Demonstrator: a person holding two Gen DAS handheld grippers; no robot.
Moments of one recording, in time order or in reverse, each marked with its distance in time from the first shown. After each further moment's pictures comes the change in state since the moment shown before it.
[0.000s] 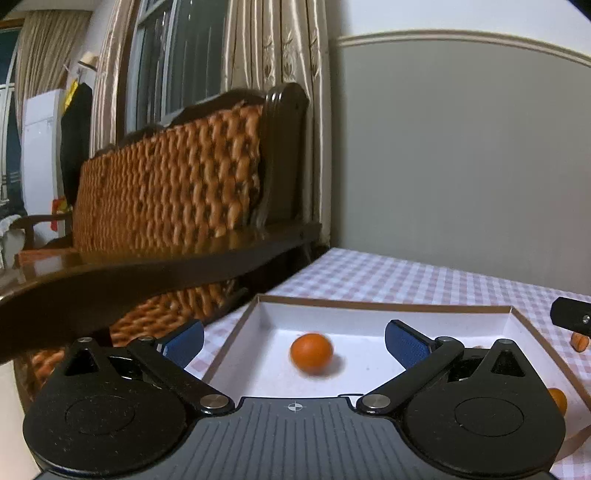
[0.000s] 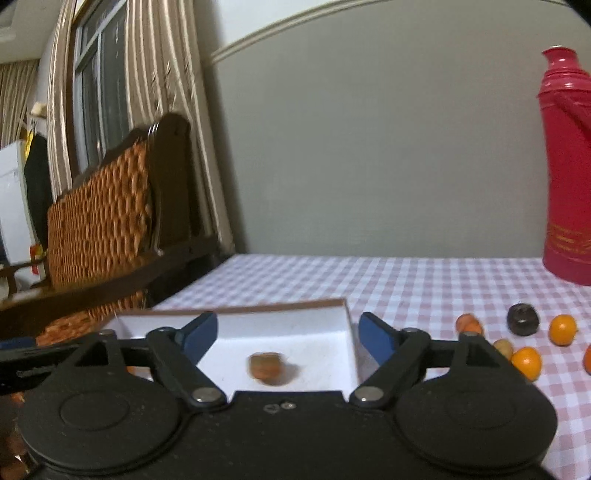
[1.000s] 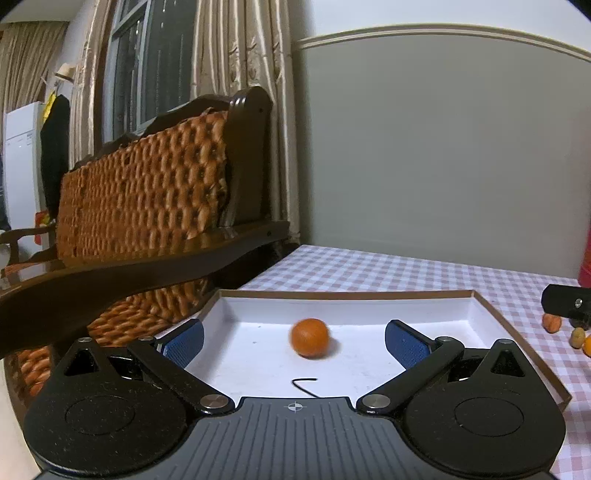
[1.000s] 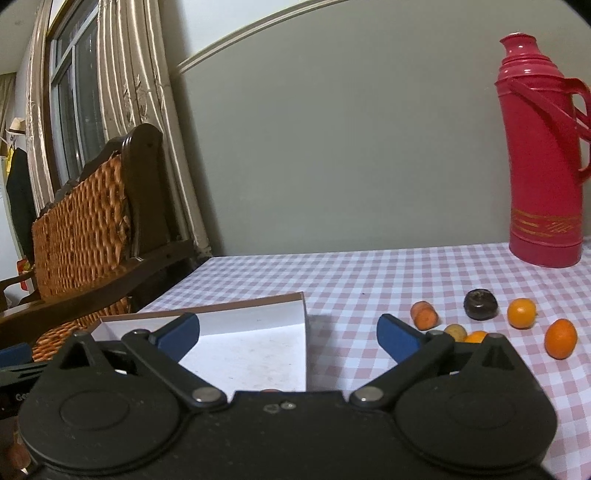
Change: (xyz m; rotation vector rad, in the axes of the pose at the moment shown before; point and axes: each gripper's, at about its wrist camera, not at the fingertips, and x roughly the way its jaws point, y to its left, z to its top) left arm -0.020 -0.032 -0.005 0.060 0.000 -0.060; right arm -0.019 -0.018 0.000 0.037 0.030 -0.058
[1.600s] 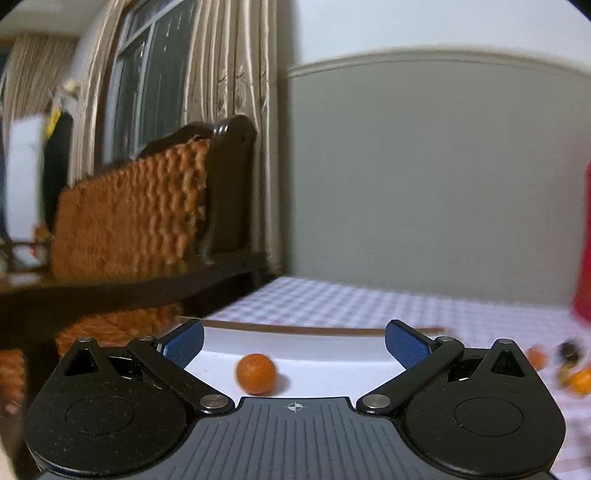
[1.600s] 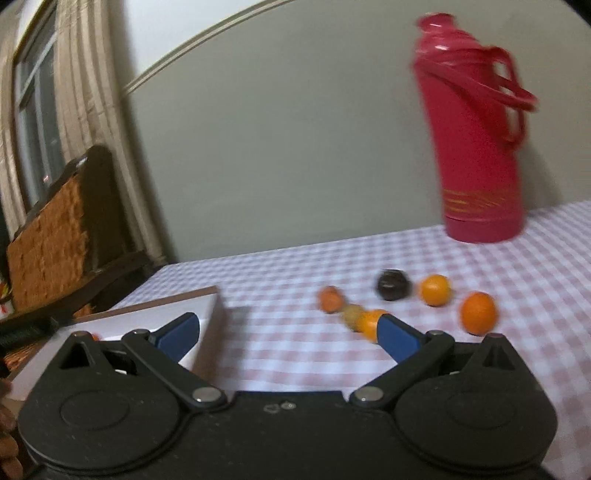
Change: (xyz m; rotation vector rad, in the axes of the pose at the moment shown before) left arm 0.016 -0.061 0.001 0.003 -0.084 0.030; right arm -0.027 -0.092 -0.025 0.116 -0.011 -0.118
